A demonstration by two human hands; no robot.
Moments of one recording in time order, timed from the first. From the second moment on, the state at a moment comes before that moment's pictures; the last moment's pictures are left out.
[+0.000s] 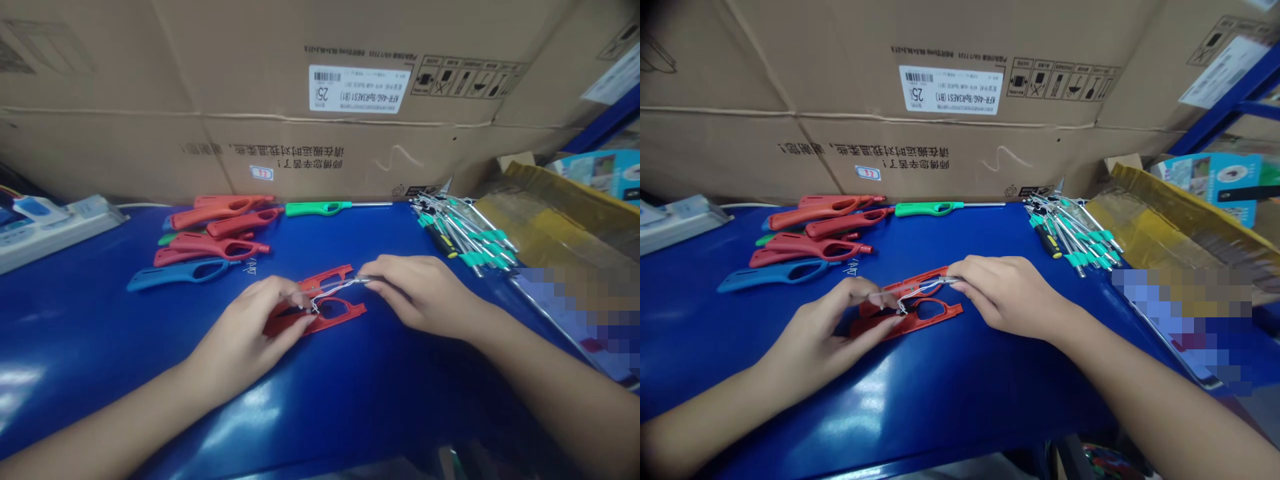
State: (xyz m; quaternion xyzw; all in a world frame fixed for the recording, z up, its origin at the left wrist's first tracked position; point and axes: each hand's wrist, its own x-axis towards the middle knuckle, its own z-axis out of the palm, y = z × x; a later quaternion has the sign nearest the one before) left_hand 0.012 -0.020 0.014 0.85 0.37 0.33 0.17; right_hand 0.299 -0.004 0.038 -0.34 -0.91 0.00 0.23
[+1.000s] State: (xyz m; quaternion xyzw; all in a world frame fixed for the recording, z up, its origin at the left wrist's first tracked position) left_hand 0.005 -0.011 0.015 0.87 0.32 0.34 0.14; right_hand 0.302 -0.004 0.039 -0.29 -0.94 0.15 0.12
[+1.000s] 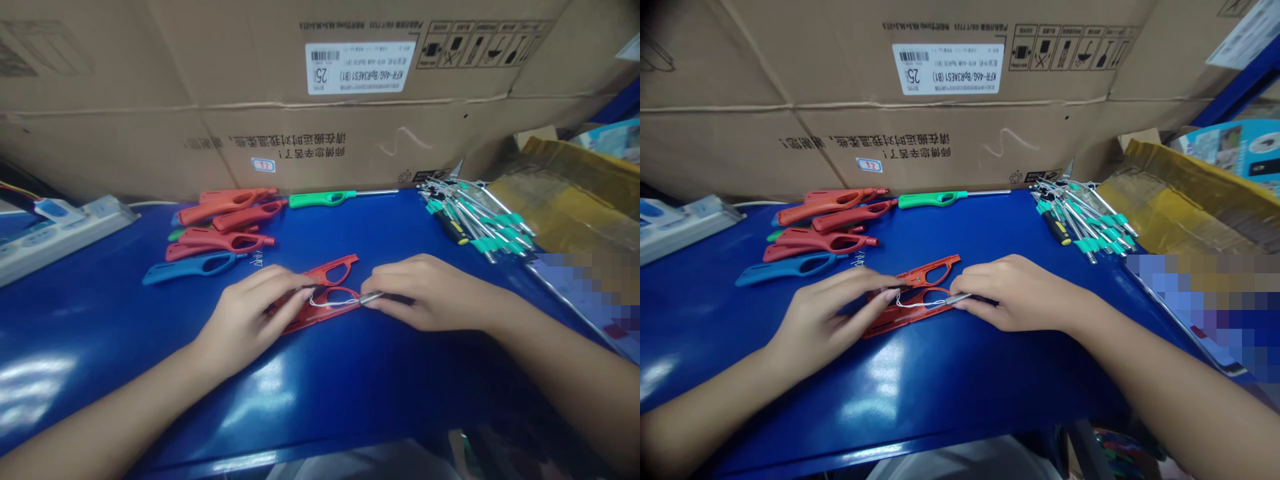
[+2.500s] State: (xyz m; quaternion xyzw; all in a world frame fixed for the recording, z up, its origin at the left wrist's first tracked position) left_hand 0.007 -0.010 0.016 0.92 0.30 0.21 0.14; right_hand 0.309 -0.005 0.044 -0.31 -0.95 0.01 0.02
